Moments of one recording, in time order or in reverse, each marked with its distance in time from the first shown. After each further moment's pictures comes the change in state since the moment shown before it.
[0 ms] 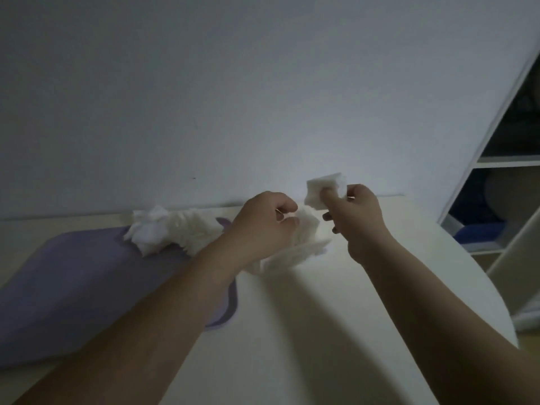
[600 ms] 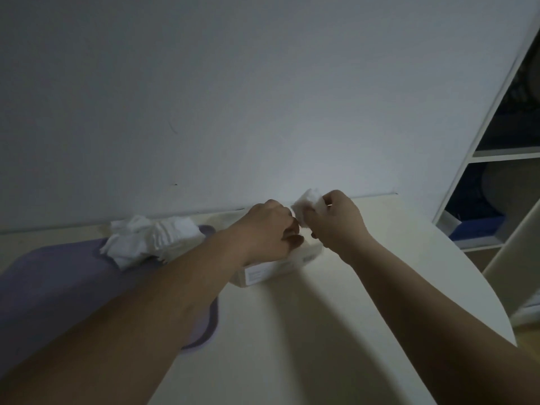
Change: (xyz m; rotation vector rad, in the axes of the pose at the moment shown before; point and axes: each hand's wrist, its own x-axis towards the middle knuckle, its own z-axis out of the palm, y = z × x) left_hand 0.061 -0.018 0.042 0.655 -0.327 0.324; right_hand 0.038 0.029 -0.003 -0.340 -0.089 -0.047
